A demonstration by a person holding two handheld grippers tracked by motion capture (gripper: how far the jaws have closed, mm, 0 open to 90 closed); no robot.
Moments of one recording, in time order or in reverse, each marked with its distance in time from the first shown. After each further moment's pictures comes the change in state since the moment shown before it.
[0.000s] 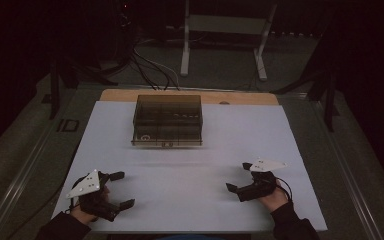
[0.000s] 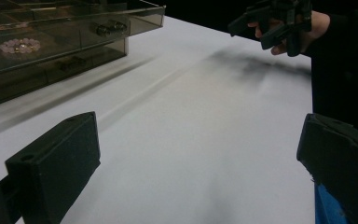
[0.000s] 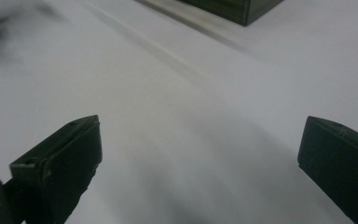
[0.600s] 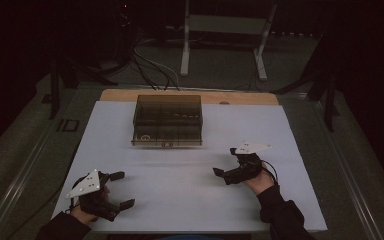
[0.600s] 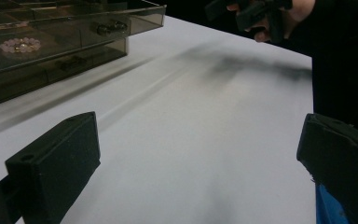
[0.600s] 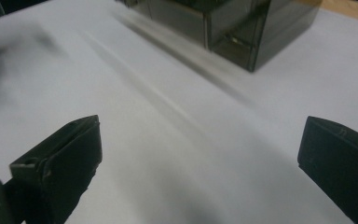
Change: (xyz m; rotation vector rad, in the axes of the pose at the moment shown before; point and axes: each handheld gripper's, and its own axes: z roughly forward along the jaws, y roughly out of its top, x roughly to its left) left arm 0.000 0.000 0.000 0.000 0.001 -0.001; right arm -0.001 0.048 0.031 -0.006 0.014 -0.014
